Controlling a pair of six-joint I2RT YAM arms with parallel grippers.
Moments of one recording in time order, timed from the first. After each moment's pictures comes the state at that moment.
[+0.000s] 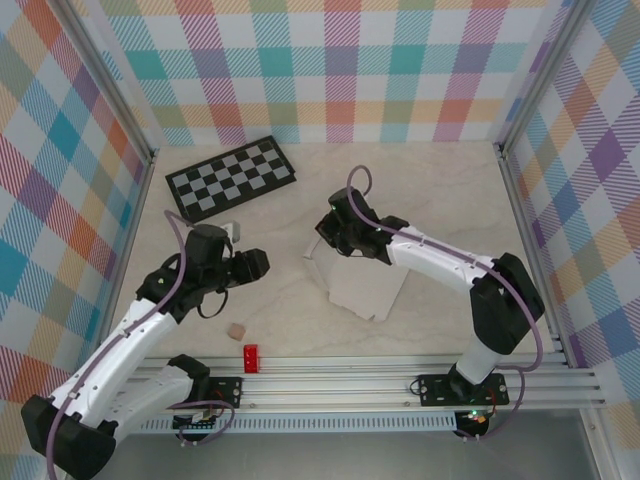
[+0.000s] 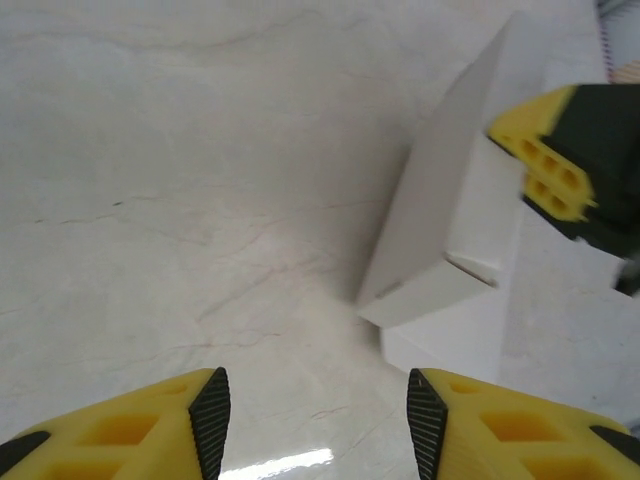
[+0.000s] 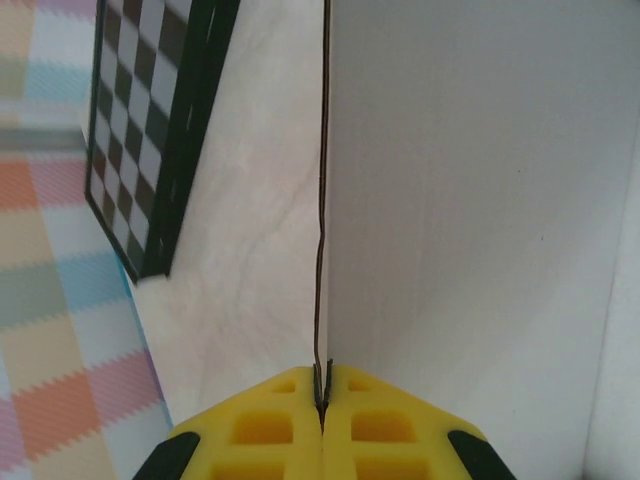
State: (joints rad) left arm -0.49 0.88 0.82 -0.66 0.11 -0.66; right arm 0.76 1.65 1.21 -0.29 0.05 1.39
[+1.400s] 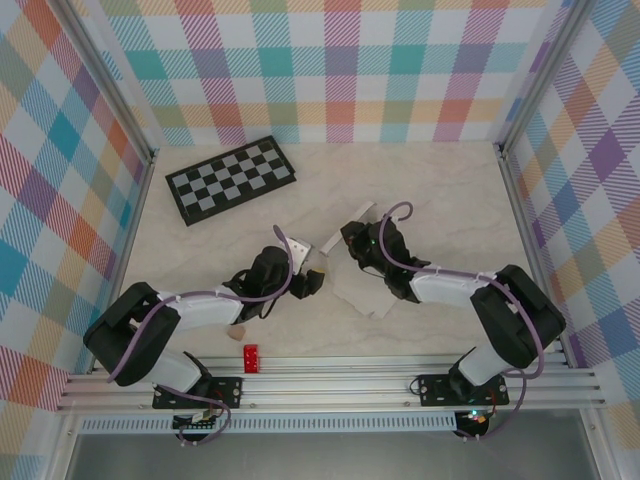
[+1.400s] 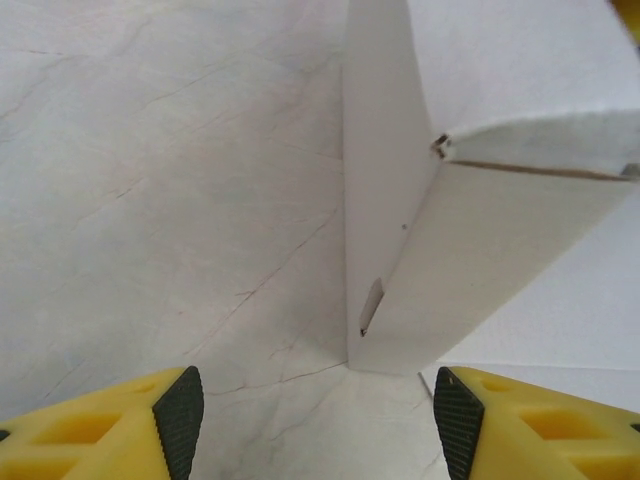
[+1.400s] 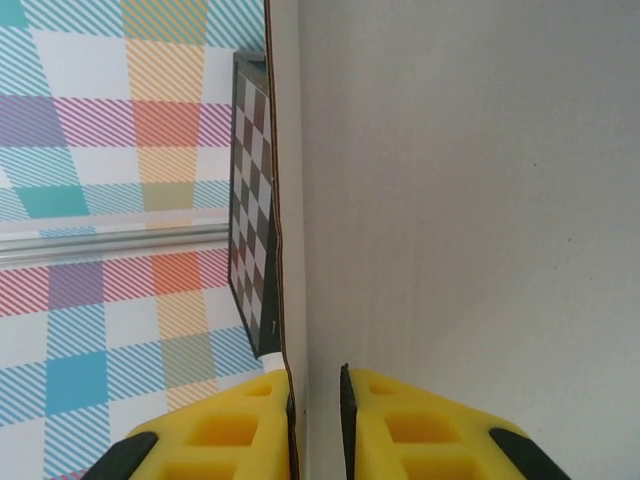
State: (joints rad) left arm -0.72 1.45 0.53 0.37 0.04 -0.16; right arm 0.67 1.54 0.67 0.50 0.05 1.48
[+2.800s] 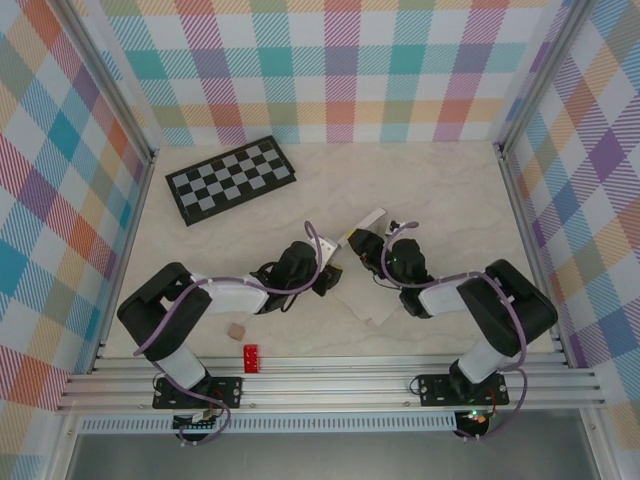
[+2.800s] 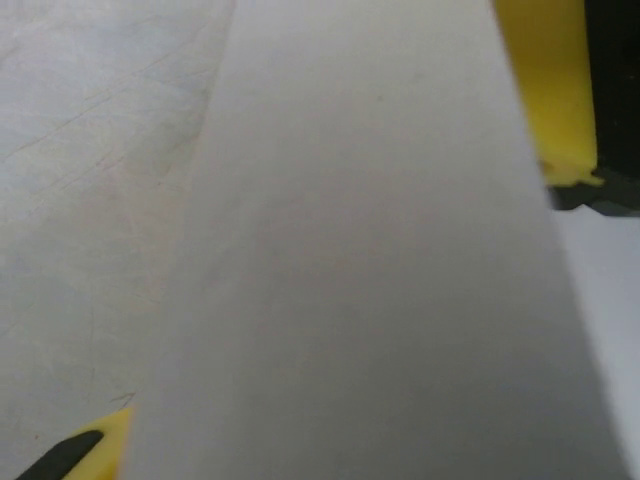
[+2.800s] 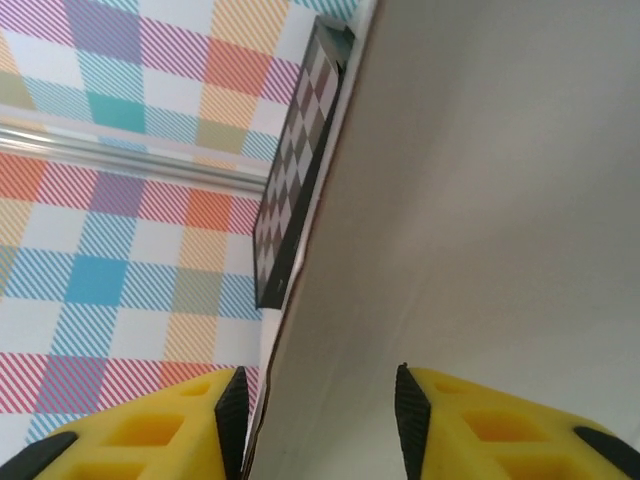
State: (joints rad) left arm -0.80 1.65 0.71 0.37 0.01 -0.13; right arm 0.59 1.59 0.45 0.93 -0.14 1.23
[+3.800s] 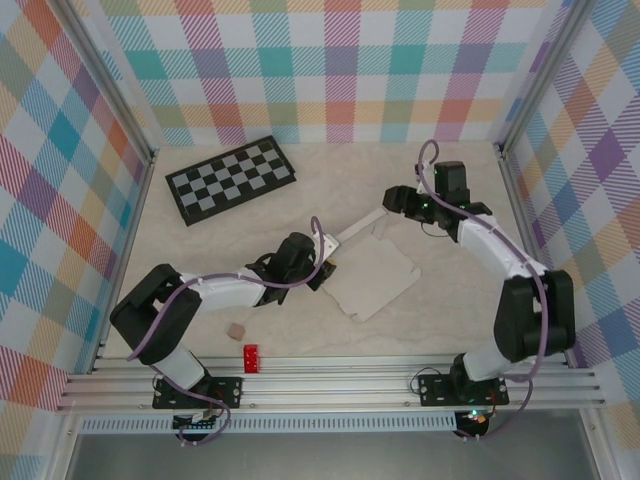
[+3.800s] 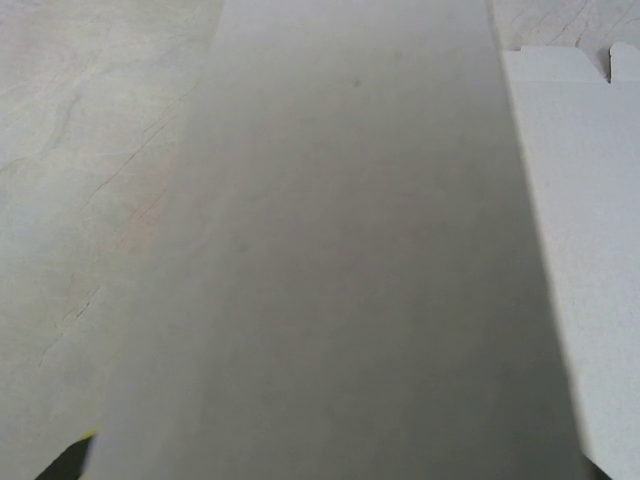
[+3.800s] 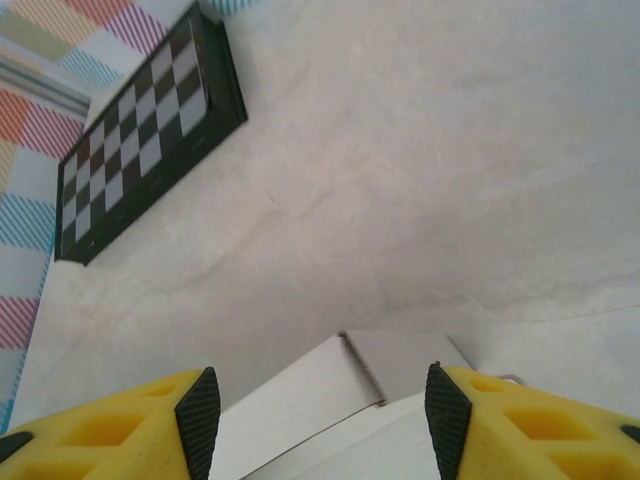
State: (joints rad) left arm -0.76 1.61 0.77 0.20 -0.01 0.08; right arm 0.17 1.54 1.10 -0.26 -0.47 0.45
